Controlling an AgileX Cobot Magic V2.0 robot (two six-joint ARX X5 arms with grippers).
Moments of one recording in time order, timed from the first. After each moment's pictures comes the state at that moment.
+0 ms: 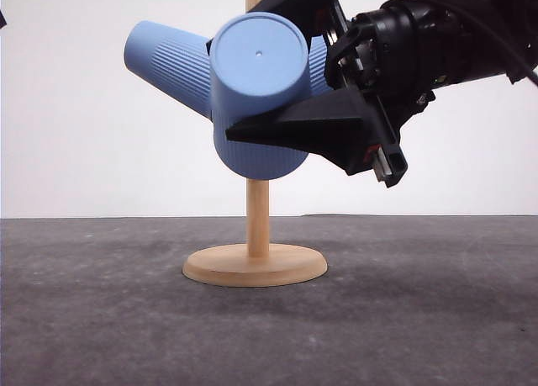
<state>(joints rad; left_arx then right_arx) -0.29 0.72 0.88 -0.85 0.16 -0.13 0.57 1.47 0.66 0.47 -1.04 1.72</state>
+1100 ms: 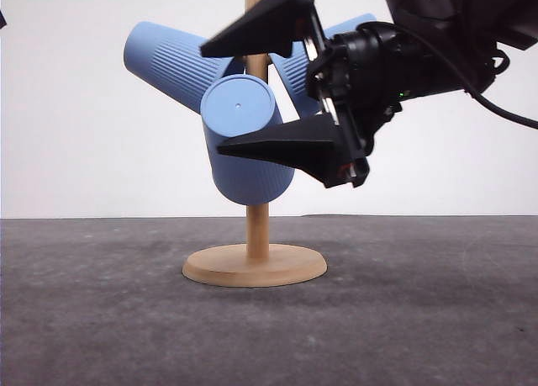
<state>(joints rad) -0.29 0.72 0.88 -0.85 0.16 -0.14 0.55 1.58 0.76 0.50 -1.07 1.70</state>
